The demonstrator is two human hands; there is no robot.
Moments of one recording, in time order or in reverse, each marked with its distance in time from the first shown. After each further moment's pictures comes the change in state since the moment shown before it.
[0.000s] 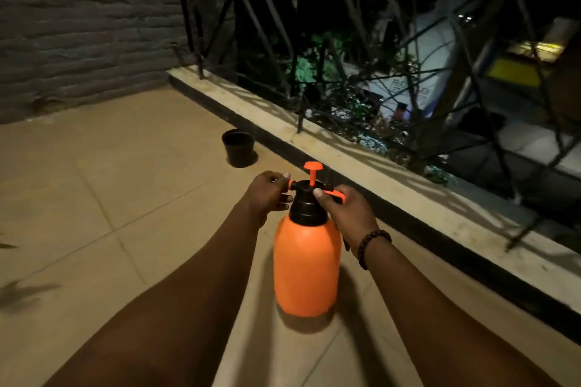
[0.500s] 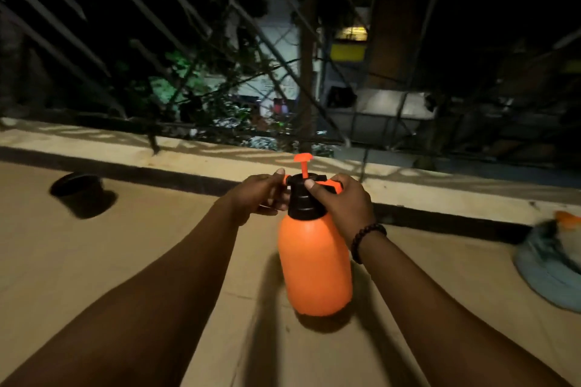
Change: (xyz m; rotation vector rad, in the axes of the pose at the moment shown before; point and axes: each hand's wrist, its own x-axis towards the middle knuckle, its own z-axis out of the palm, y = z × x) left_hand -0.011 0.002 0.208 0.341 -0.654 0.050; right_hand -0.086 0.081 -0.166 0.103 0.605 0.096
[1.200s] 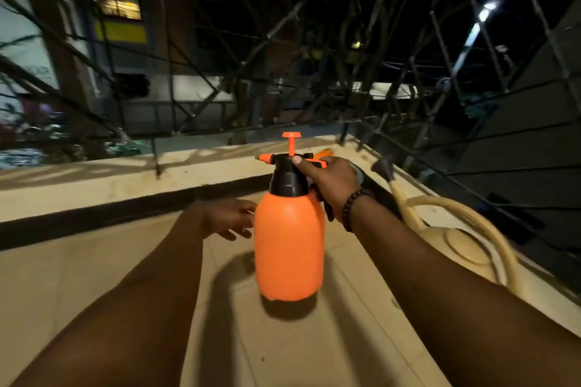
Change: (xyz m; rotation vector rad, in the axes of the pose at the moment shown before) left_hand 0.006 0.034 0.263 0.550 -0.927 0.182; right_hand -0.099 0.011 -0.263 -0.185 0.524 0.257
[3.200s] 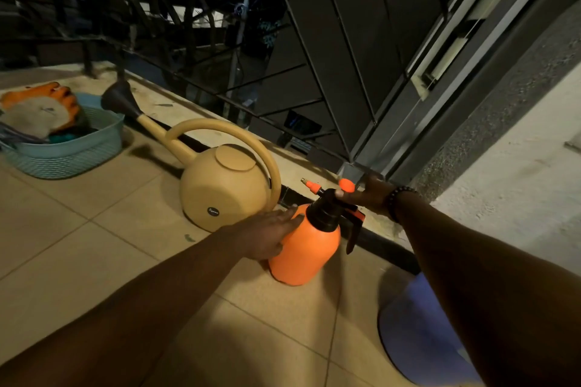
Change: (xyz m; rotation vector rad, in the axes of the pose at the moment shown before) left_hand 0.098 0.197 0.420 0.923 -0.337 0.996; right_hand -0.200 0.196 -0.414 -0.751 0.243 0.899
